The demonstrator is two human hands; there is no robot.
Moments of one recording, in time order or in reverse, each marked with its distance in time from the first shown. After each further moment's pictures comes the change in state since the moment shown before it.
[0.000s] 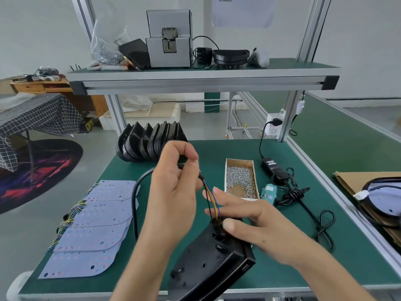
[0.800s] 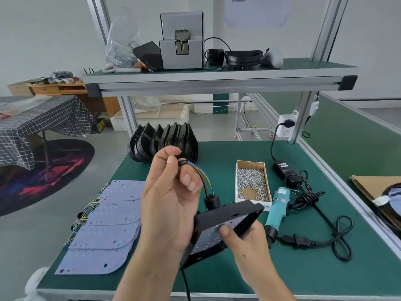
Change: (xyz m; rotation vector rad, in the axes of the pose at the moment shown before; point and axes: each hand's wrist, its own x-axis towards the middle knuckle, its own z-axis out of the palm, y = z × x) left_hand 0.001 0.005 -0.012 -0.774 0.180 -0.295; right_hand 0.024 0.040 0.085 0.518 0.512 -0.090
